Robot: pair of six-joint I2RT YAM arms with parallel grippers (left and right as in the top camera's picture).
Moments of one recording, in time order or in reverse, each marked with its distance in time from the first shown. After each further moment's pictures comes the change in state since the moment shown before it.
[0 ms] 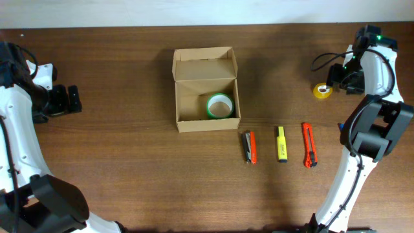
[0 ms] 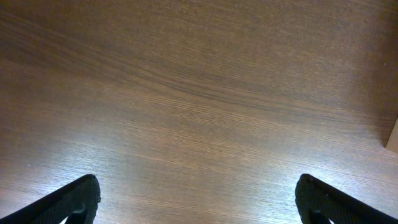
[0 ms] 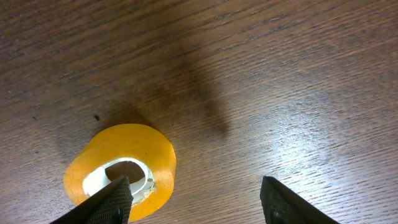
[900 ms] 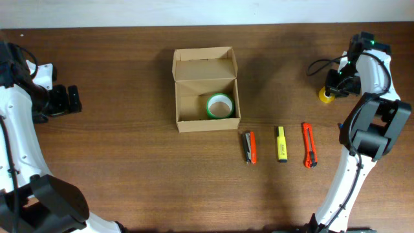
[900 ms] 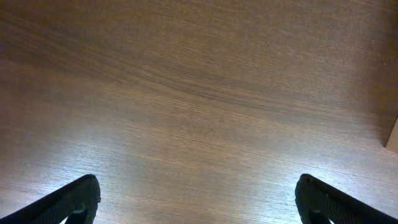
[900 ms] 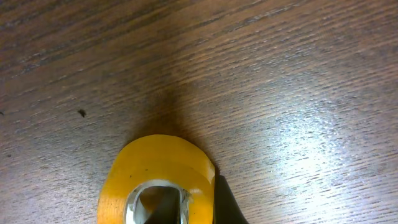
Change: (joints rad) left arm 0.000 0.000 0.000 0.000 0.000 0.000; right arm 0.006 0.016 -0.070 0.034 -0.019 0.001
